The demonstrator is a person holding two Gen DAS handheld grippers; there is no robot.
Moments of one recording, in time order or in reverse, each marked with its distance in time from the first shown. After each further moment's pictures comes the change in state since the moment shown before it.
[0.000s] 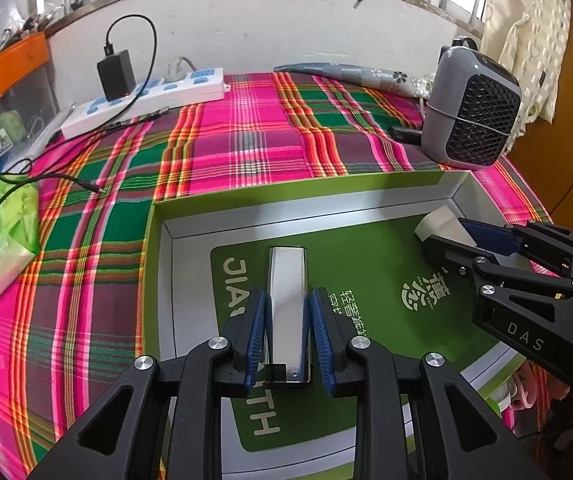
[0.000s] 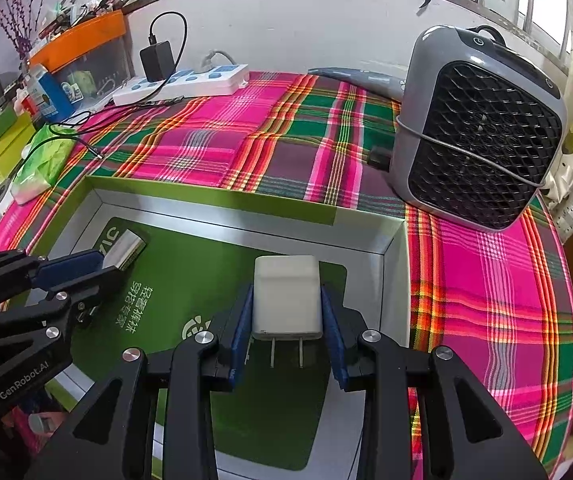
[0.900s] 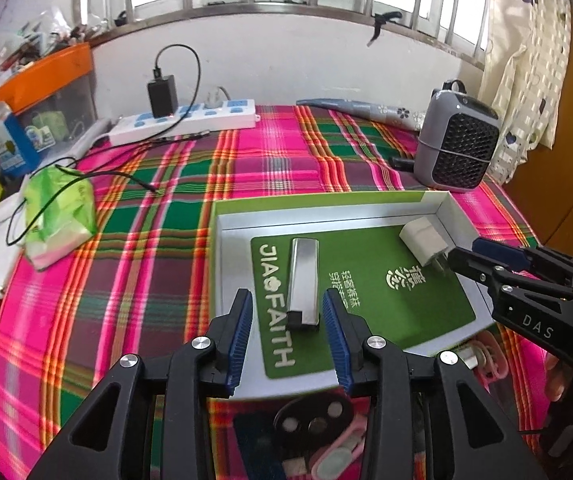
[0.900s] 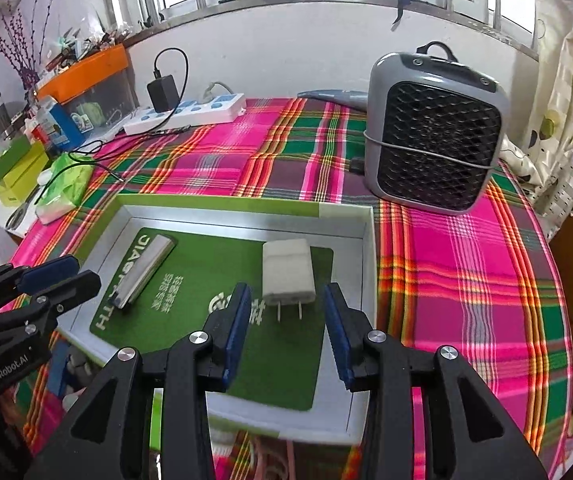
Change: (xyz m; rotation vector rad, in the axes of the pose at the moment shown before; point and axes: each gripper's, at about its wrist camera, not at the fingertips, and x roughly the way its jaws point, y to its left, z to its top) left arm -0.067 0.011 -0.030 -0.064 -0.101 0.043; right arm -0.052 -0.002 -0.026 0.074 -0.083 0.017
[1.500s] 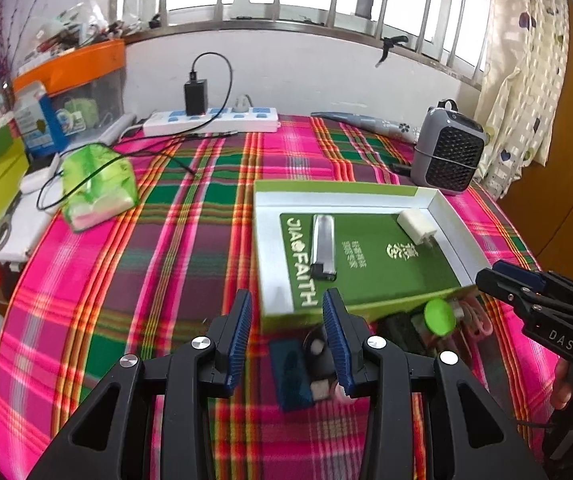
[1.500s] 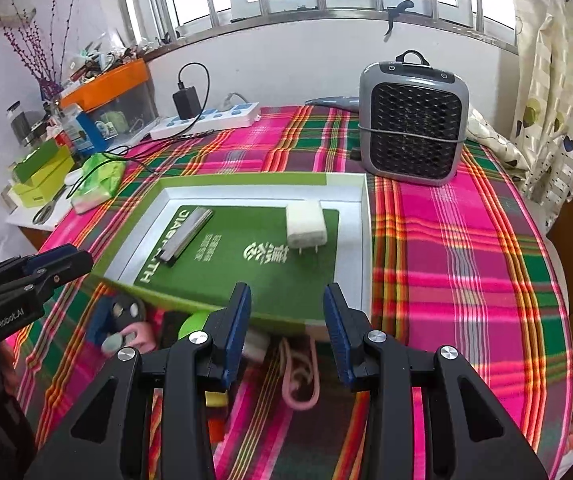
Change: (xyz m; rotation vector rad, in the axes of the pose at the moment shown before) left arm -0.048 0.028 -0.041 -0.062 -0.050 -0.009; right arm -0.049 0.012 -0.043 0.018 -0.051 0.052
